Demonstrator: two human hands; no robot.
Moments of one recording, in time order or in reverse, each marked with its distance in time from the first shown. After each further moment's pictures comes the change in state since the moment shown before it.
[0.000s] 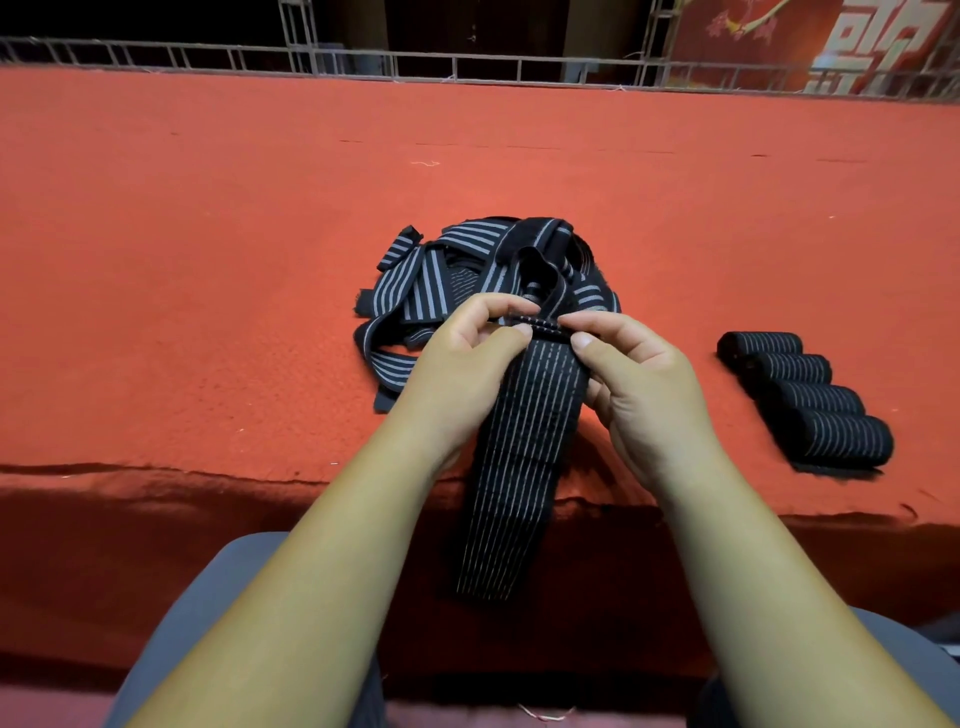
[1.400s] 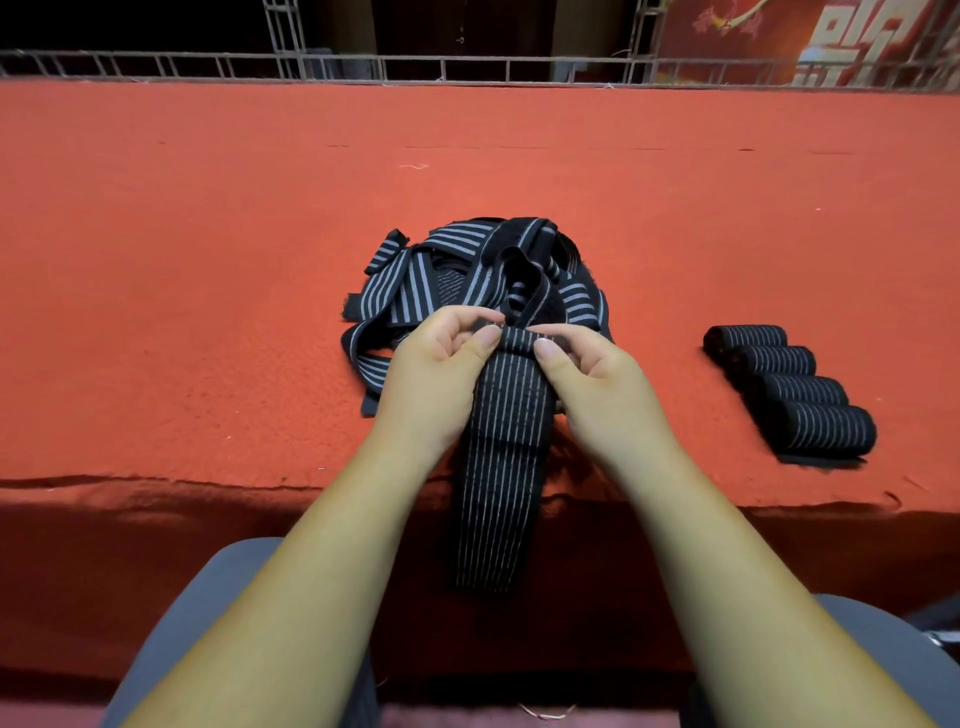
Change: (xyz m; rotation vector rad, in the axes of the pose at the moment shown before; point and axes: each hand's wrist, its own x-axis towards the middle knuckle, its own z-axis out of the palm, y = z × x) left_hand 0.003 -0.014 -0.007 0.139 0.114 0.091; right_hand 0.002 0.014 0.001 -0.500 -0.031 -0.056
